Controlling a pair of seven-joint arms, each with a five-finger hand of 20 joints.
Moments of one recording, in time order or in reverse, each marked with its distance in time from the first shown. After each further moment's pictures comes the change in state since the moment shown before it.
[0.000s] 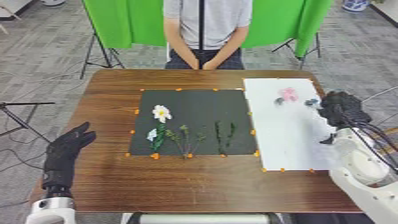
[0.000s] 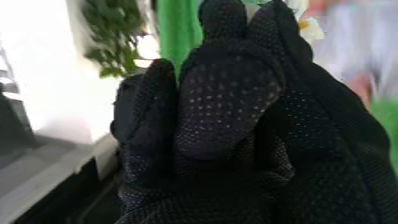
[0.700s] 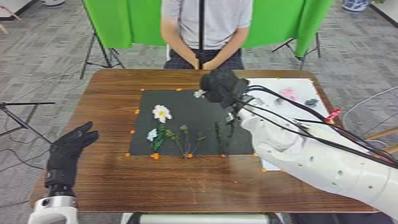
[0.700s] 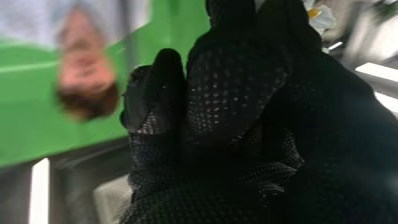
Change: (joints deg) left arm -0.6 0.2 0.8 0.1 0.2 -0.1 -0.6; right arm 44.3 -13.6 -48.5 1.0 3.2 -3.7 -18.0
